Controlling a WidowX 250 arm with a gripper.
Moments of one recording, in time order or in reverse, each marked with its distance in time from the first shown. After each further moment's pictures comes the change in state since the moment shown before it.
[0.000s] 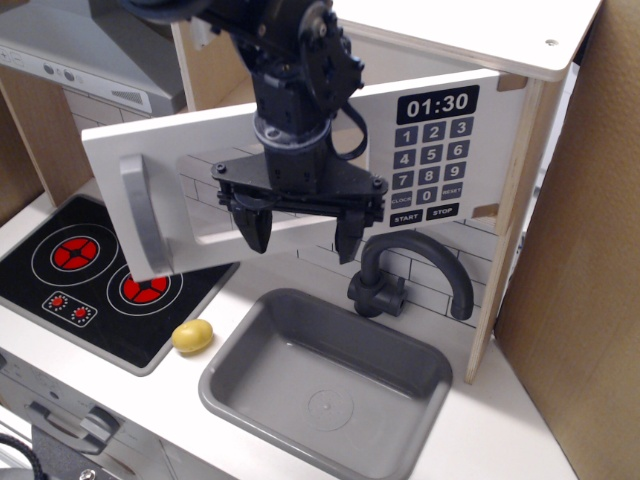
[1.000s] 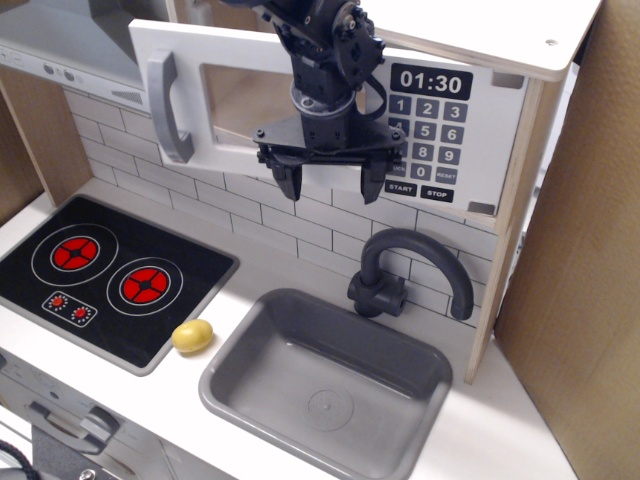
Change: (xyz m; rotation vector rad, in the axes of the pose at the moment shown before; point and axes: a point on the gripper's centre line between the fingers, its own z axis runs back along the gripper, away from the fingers) arm 0.070 -0.008 -0.030 -0.016 -0.124 0.087
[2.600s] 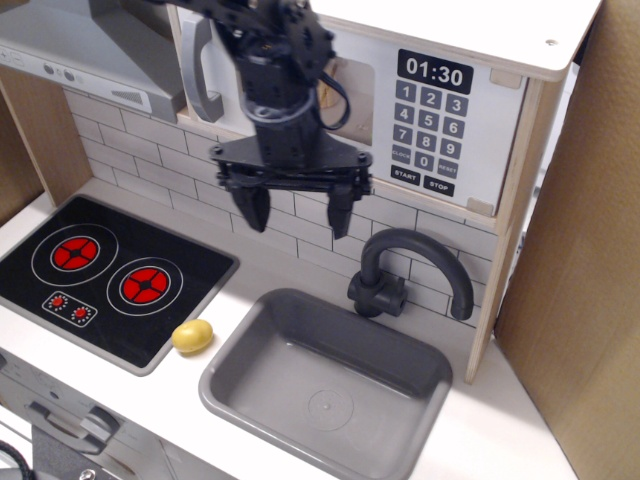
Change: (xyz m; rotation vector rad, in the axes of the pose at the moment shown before) arm -0.047 0.021 0.035 -0.052 0.167 -0.096
